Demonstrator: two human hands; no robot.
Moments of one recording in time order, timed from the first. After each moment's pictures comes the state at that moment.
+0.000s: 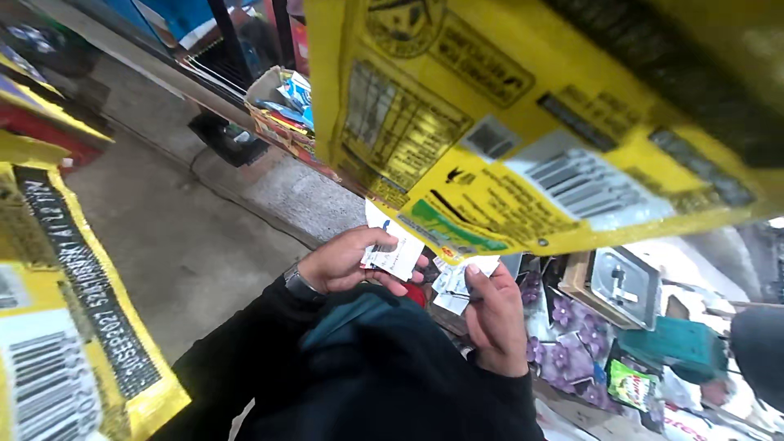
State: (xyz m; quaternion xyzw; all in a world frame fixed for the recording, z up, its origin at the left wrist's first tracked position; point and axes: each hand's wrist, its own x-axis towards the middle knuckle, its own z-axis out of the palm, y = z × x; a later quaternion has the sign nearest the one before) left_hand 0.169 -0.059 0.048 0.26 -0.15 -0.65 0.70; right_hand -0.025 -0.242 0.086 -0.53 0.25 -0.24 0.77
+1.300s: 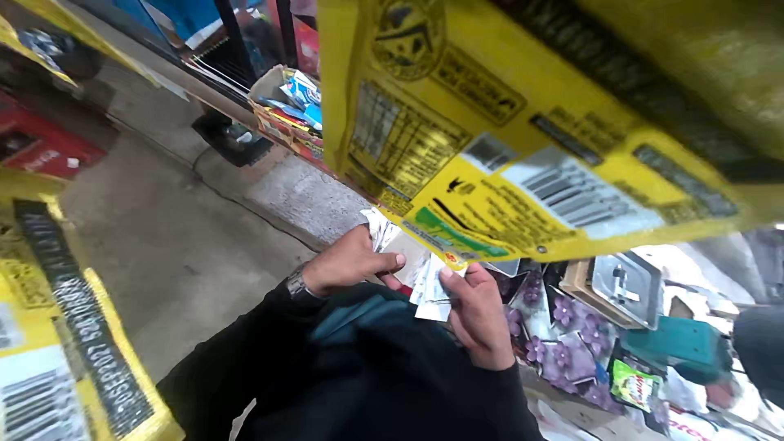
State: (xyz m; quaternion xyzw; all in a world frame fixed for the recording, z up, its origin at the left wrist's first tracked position) left_hand 0.147 -0.056 0.049 0.46 -0.20 -0.51 0.69; right_hand -0.024 -0.224 0.084 -0.55 0.23 -0.15 0.79
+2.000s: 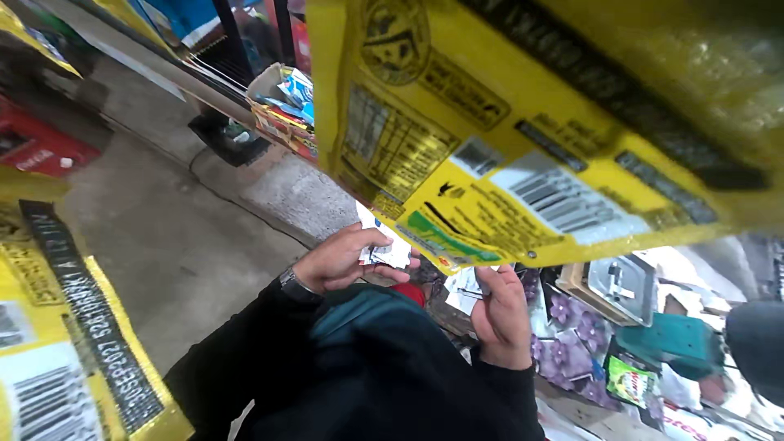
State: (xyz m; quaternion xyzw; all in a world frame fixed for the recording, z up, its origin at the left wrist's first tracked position) left_hand 0.152 -0.052 0.051 0.30 -0.13 -0.59 0.74; right_hand -0.041 -0.248 0.086 -0.51 0.27 -0.26 0.77
